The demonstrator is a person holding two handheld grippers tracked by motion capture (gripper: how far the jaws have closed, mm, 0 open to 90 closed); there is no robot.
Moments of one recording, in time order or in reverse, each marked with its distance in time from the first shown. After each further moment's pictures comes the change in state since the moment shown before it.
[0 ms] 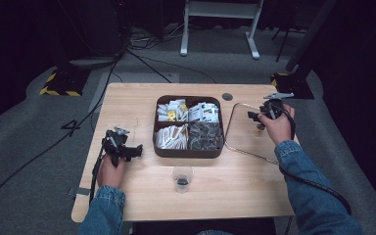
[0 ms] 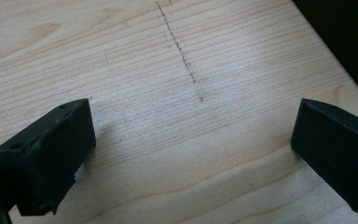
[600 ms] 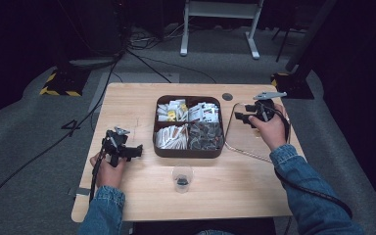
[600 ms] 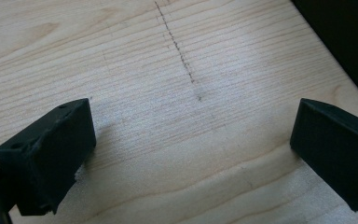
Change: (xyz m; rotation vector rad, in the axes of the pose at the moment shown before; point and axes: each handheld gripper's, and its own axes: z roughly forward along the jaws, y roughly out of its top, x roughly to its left) left arm -0.001 0.000 0.000 -0.002 -0.001 -0.002; right arm 0.056 0.022 -0.028 -0.075 0.157 -0.088
